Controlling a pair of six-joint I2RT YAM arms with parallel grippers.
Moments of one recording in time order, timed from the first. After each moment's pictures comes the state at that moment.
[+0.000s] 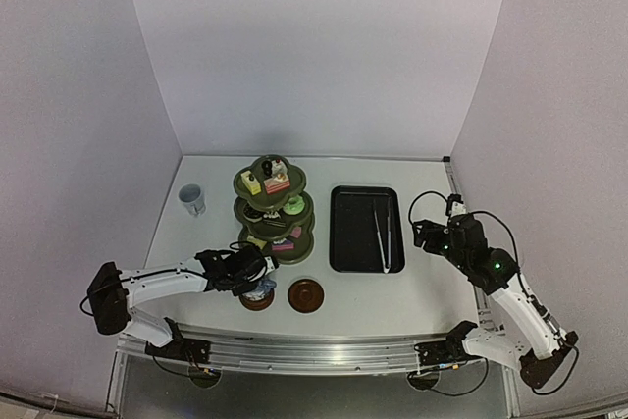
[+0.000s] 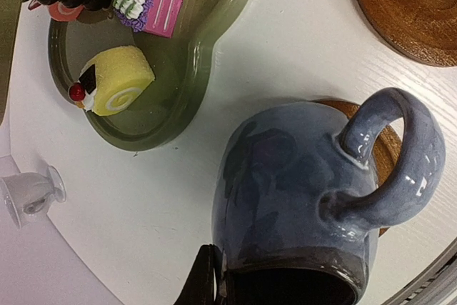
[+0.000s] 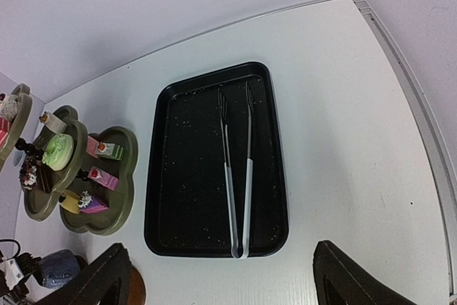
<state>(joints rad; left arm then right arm) -1.00 1.40 0.90 -0.72 -0.39 0.28 0.57 0.89 1.01 -0.74 0.28 0.65</state>
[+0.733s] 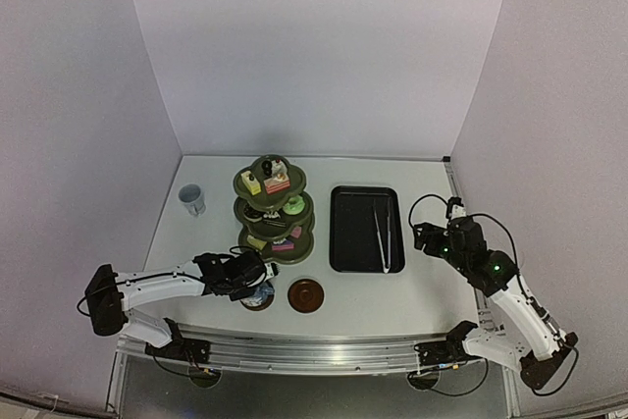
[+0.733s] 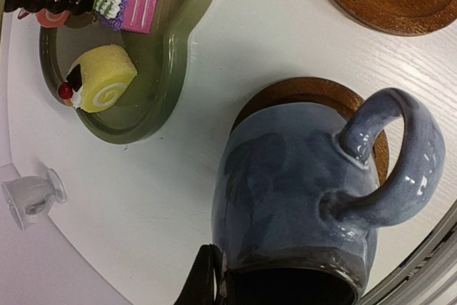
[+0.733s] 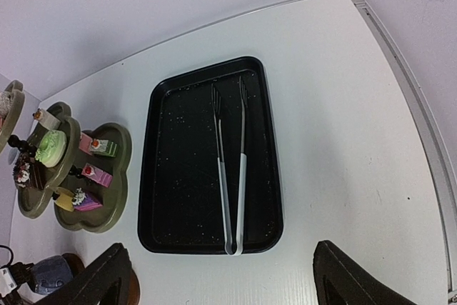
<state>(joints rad) -1.04 1.37 0.90 -0.79 -0.39 0.29 0.57 0.88 0.99 -0.74 0.29 0.66</state>
